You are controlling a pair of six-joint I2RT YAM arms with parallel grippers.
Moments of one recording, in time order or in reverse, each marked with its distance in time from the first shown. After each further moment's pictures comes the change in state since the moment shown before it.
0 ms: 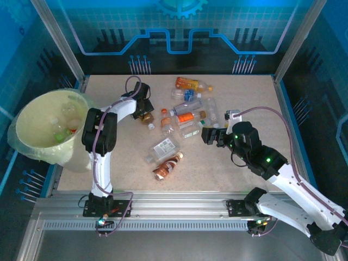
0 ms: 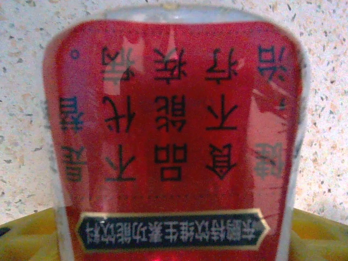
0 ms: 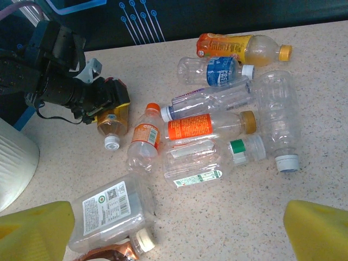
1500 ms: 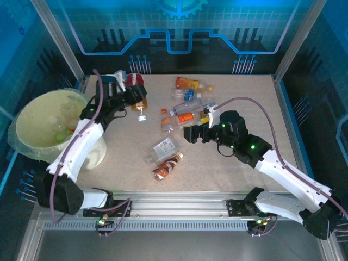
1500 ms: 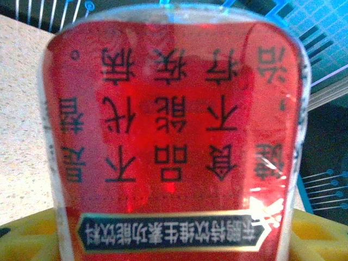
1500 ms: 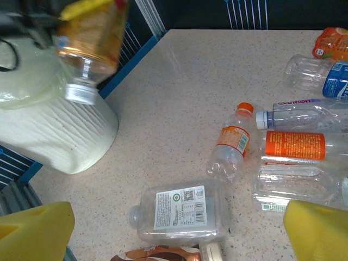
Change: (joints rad) left arm 0.050 -0.825 -0.286 0.098 0.364 0.164; right arm 0.023 0.212 0.085 0.189 -0.317 -0.089
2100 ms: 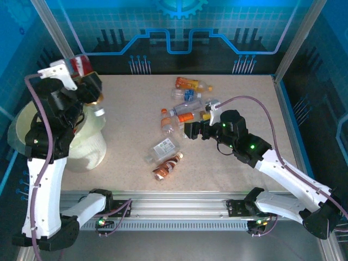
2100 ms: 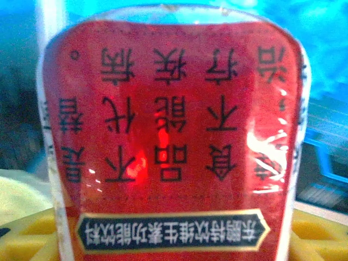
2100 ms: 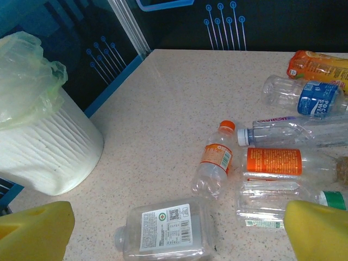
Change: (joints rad) left arm 0.084 -0.269 0.387 -0.394 -0.467 0.259; right arm 0.000 0.002 0.000 0.042 0.089 -0.005
